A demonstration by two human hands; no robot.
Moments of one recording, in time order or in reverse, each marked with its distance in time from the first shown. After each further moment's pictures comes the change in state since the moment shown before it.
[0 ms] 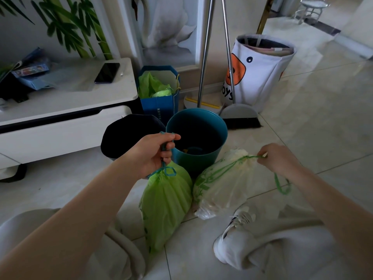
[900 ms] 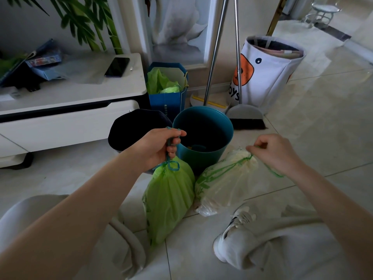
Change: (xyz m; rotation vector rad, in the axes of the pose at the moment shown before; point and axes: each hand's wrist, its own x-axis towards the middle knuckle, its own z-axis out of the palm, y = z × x) left_hand 0.001 -0.002 -0.011 0.049 -0.014 0.023; right_hand -0.029 -0.044 -0.017 0.243 0.173 -0.240
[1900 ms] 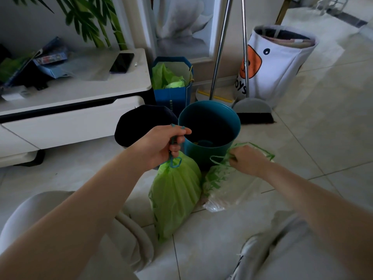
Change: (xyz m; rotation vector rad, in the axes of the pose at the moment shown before) left_hand -0.018 0.004 0.004 0.042 0.013 0.007; right_hand 0.019 -0.001 0.085 -0.414 -0.383 -0.261
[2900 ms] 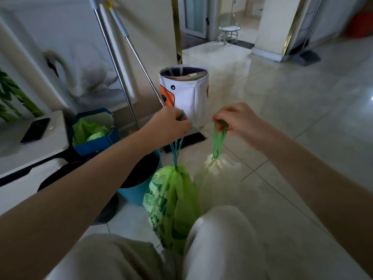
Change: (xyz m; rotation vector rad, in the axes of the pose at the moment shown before) left_hand 0.041 0.091 0.281 0.986 -0.071 0.598; right_hand -0.160 0.143 -0.187 1.139 0.586 0.273
